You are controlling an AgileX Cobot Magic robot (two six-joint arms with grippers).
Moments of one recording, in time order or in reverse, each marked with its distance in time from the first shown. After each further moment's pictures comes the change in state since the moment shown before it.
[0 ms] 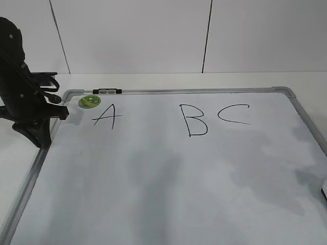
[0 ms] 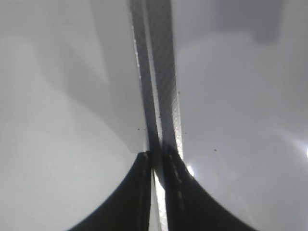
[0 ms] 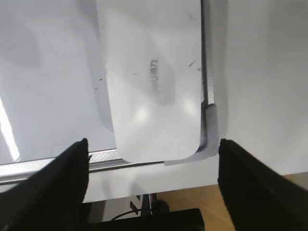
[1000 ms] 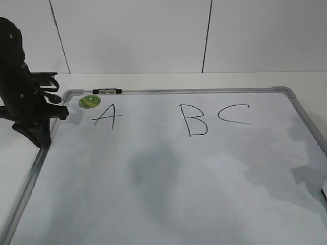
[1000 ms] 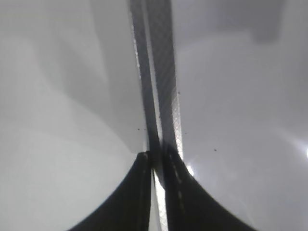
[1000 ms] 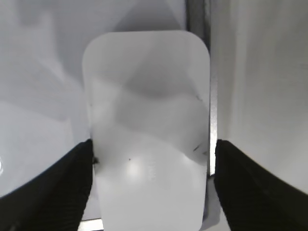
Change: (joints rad) left arm 0.000 0.000 0.000 0.000 0.000 0.000; right arm 0.000 0.198 -0.006 -0.065 -0.179 0.008
